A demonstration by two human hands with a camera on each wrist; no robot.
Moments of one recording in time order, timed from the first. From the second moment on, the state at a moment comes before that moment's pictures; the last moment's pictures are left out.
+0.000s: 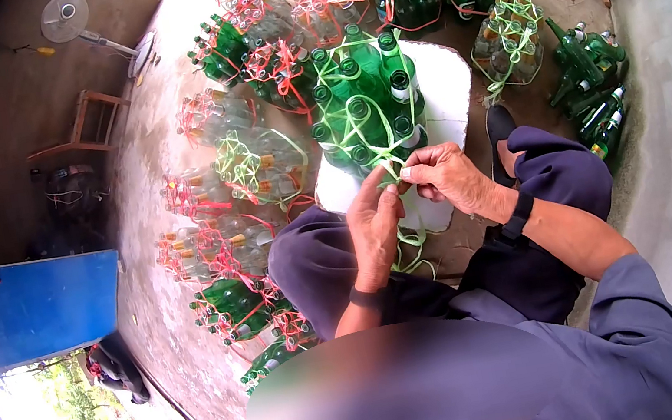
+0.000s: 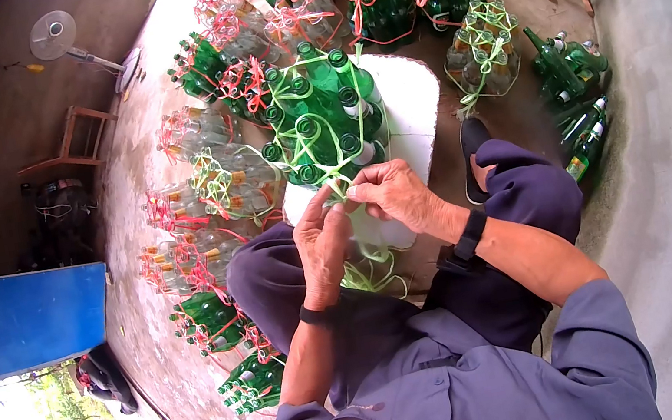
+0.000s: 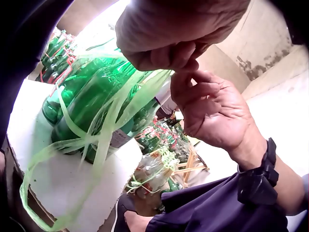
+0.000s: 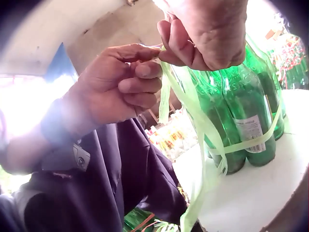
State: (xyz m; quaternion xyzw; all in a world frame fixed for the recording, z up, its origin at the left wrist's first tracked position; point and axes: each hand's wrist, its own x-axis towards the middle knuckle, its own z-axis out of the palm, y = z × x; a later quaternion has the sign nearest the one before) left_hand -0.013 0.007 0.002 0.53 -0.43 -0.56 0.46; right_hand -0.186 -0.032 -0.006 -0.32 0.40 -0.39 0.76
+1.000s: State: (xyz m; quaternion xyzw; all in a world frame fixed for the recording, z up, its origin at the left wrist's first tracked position) left_hand -0.014 0.010 -0.010 0.56 -0.60 -0.36 0.44; right_hand -0.184 -0.032 -0.018 -0.31 0.40 -0.37 0.78
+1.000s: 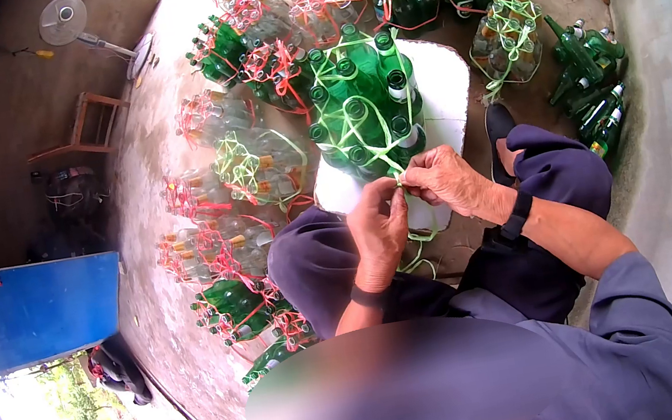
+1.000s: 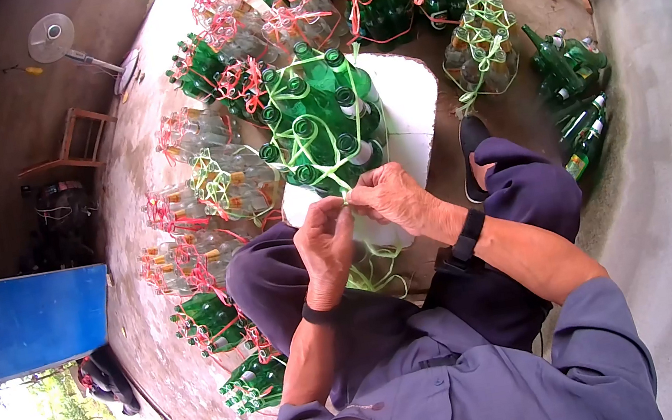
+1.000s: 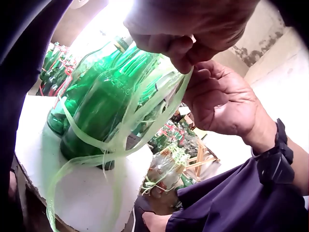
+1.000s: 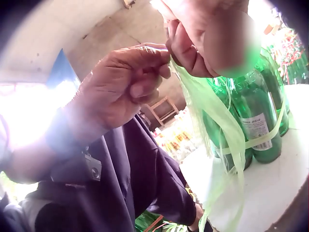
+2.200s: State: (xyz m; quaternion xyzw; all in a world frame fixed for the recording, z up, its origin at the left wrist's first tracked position) left_hand -0.009 0.000 0.000 0.52 -0.40 -0.61 0.45; right_hand -0.185 -0.035 -0.018 -0.32 0.39 -0.34 0.79
